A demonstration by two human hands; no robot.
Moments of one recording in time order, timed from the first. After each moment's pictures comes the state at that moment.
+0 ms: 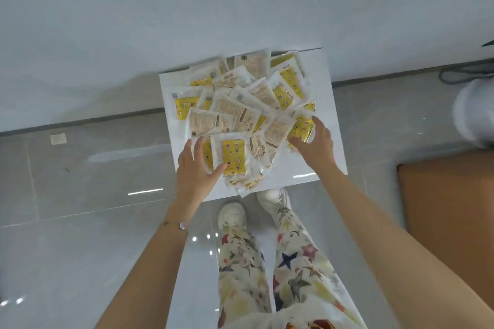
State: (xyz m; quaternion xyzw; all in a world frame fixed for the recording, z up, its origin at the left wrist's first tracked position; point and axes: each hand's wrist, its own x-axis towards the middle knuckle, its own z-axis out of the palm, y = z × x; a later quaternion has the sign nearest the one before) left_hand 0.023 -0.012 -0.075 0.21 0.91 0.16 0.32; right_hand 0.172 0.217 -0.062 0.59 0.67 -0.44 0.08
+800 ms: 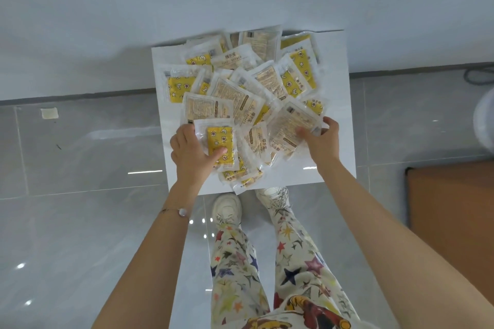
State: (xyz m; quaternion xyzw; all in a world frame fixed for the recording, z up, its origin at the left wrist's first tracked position) left_hand 0.027 0.011 -0.120 0.14 0.94 0.17 0.25; right_hand 0.175 0.230 -0.114 0.65 0.53 -0.54 0.00
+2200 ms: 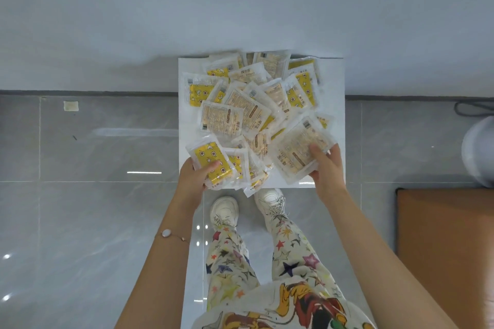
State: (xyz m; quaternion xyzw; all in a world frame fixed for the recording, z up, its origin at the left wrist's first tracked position) left_hand 0.053 -0.030 -0.064 -0.21 0.66 0.56 0.45; right_hand 0.198 0.204 -0.042 0.56 0.40 -0.72 -0.09
